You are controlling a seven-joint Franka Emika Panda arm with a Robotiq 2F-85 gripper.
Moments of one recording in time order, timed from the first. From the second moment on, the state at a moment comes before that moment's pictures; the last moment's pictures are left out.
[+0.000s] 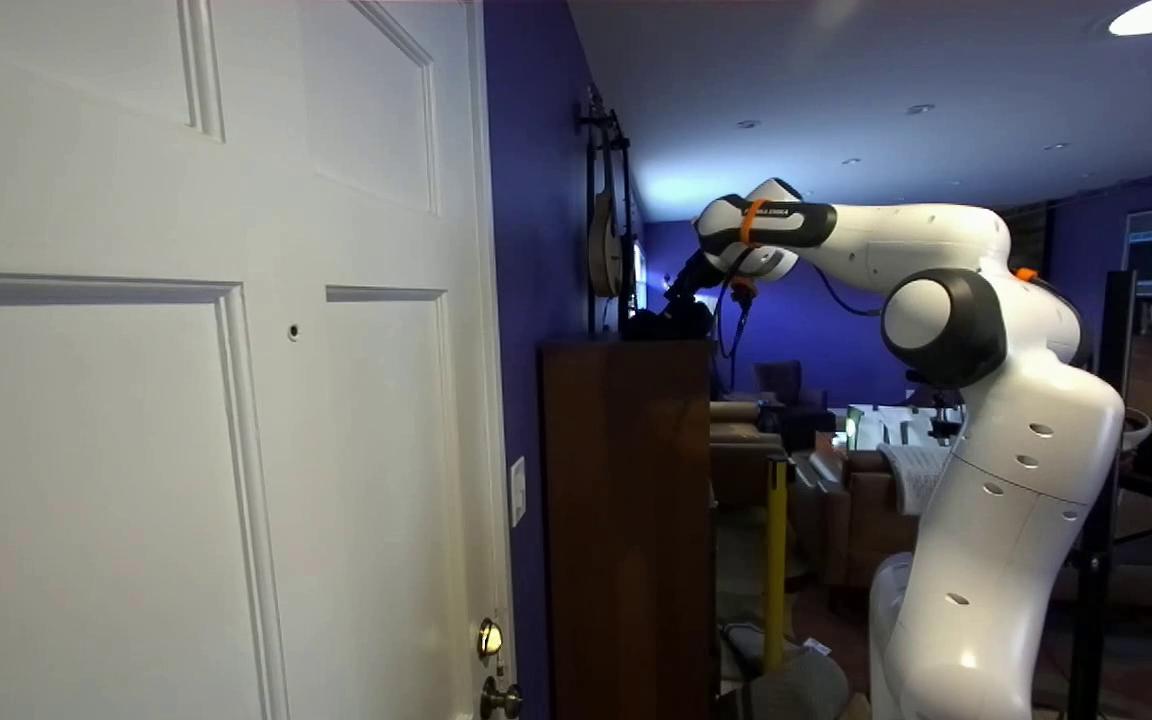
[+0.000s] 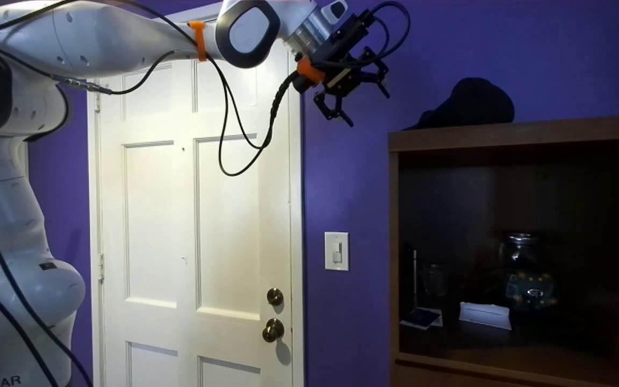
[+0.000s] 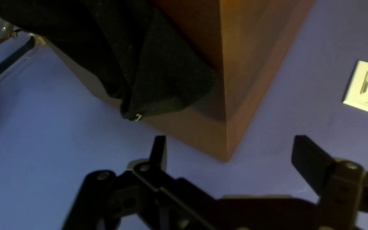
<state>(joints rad) 0.02 -0.29 -0.85 -1.65 0.23 2.31 -1.27</state>
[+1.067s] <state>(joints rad) 0.14 -0.11 -1.11 -1.54 0.47 2.32 -1.39</state>
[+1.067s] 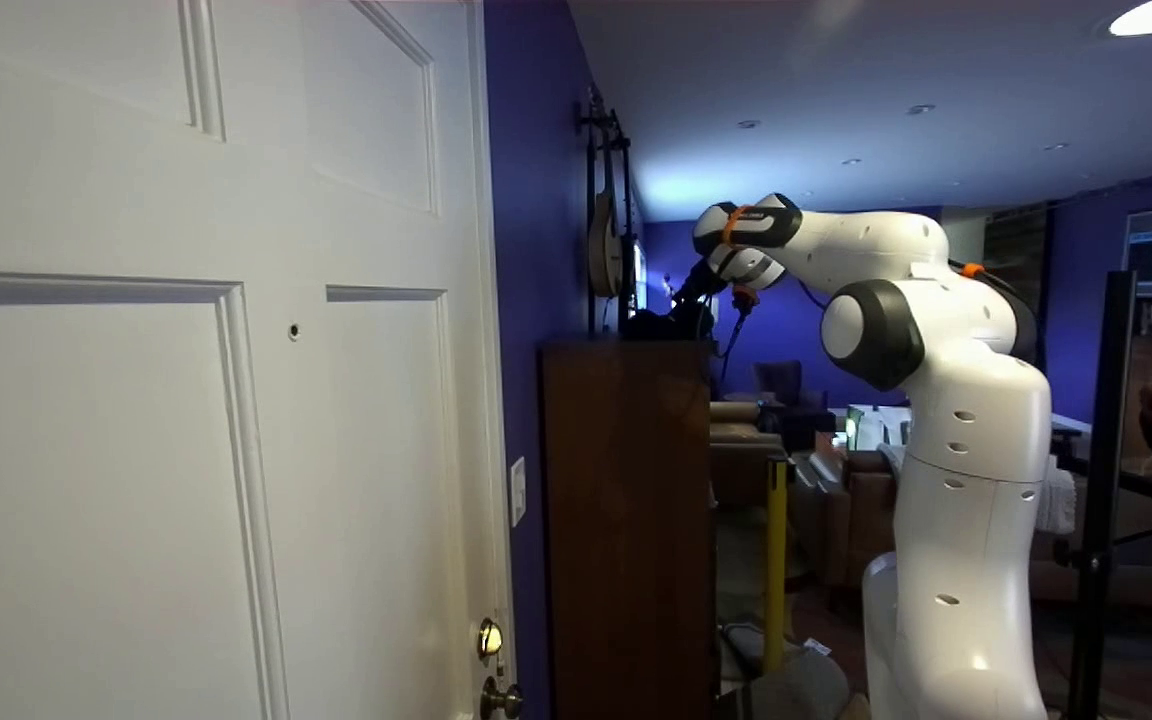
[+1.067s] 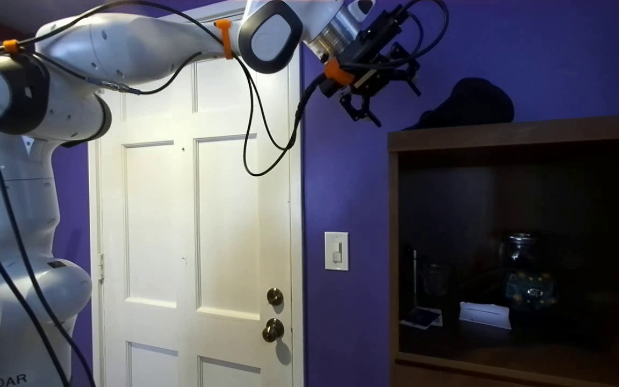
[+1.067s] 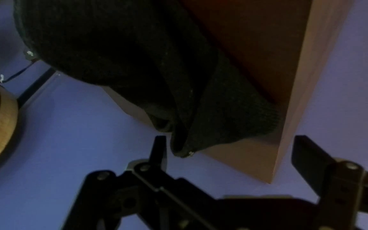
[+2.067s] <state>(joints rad) -0.04 0.18 -1.19 -1.36 0.81 2.16 -1.55</state>
